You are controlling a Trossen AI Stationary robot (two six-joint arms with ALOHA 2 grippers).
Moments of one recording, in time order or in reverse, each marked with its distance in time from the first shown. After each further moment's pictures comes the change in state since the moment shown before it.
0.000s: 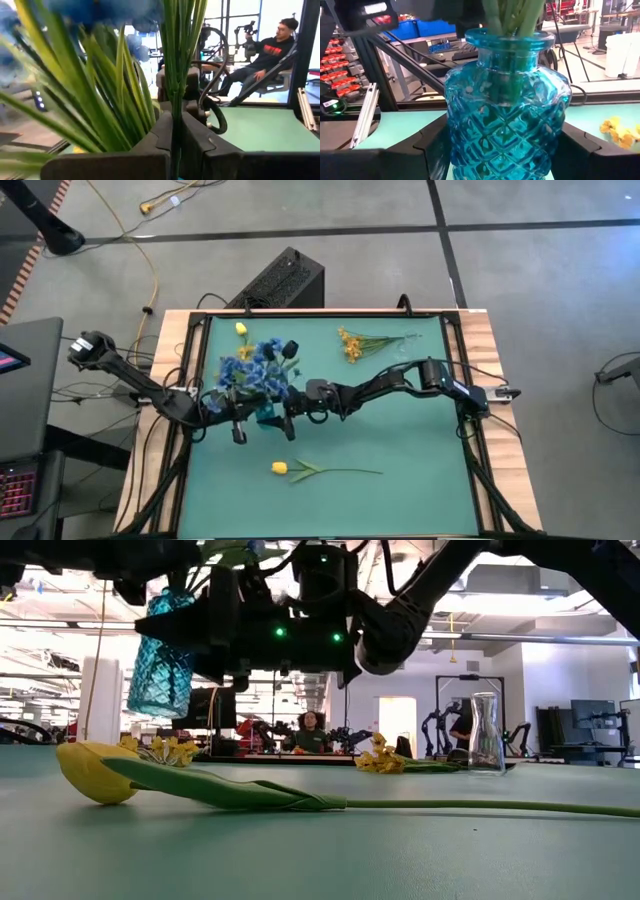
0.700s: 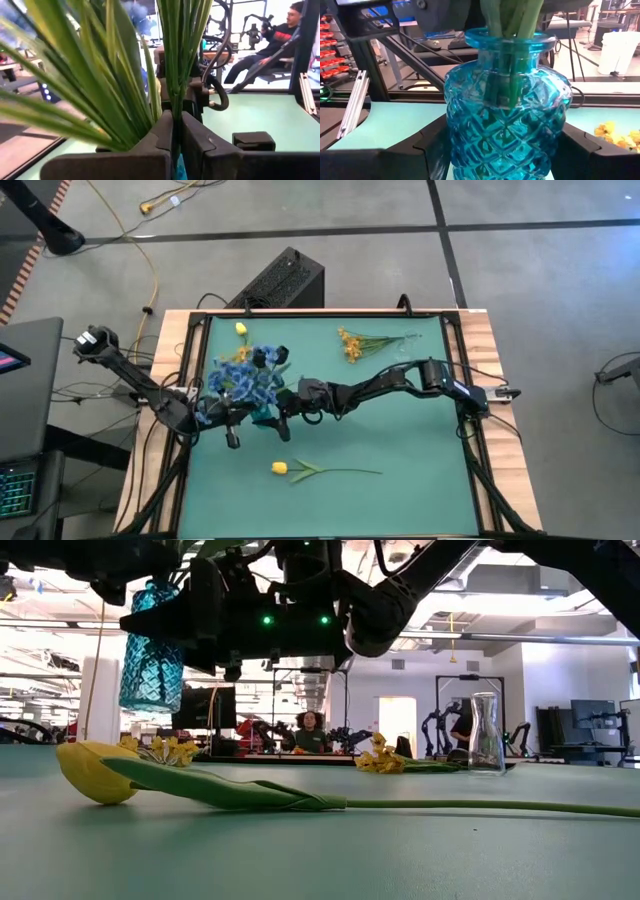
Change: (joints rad) left arm -0.128 -0.078 0.000 -0.176 -0.149 -0.054; right arm 0.008 -0.008 0.089 -0.163 0.024 -0.078
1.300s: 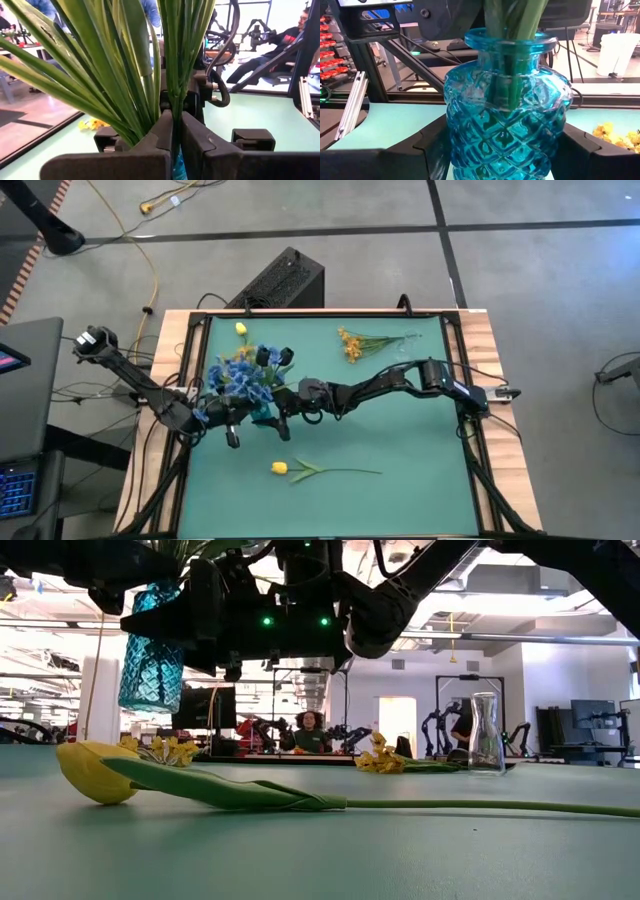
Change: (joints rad) left arm 0.006 -0.001 0.001 -0.096 -0.003 -0.135; right arm 0.000 0.000 0.000 0.016 0.003 0.001
